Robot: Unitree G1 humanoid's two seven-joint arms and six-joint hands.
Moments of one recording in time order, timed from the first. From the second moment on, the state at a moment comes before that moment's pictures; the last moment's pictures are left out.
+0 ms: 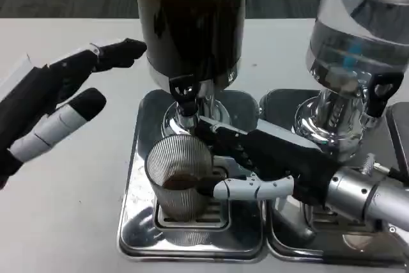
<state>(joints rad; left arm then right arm) 0.06 0.57 0.26 -0.13 -0.19 -0.35 -0.60 -0.20 -0.38 0.24 0.00 0.01 0.01 0.66</state>
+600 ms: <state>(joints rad) 0.09 0.57 0.26 -0.13 -0.19 -0.35 -0.58 -0.27 -0.36 0.27 0.11 -0.01 -0.05 0.71</state>
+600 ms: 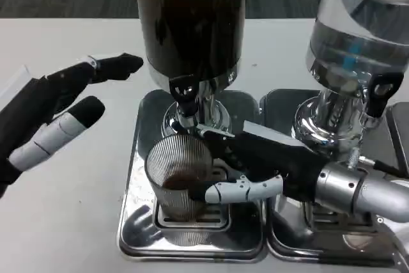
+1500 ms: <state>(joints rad) 0.11 0.57 0.26 -0.13 -0.19 -0.34 -0.57 -0.29 -0.33 0.29 0.14 -0.11 -0.08 0.64</state>
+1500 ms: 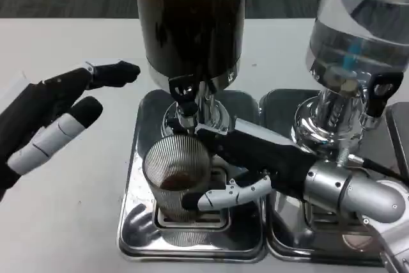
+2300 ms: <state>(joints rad) 0.11 0.57 0.26 -0.13 -0.19 -0.34 -0.57 -0.27 -0.29 0.30 0.15 -0.11 -0.08 0.60</state>
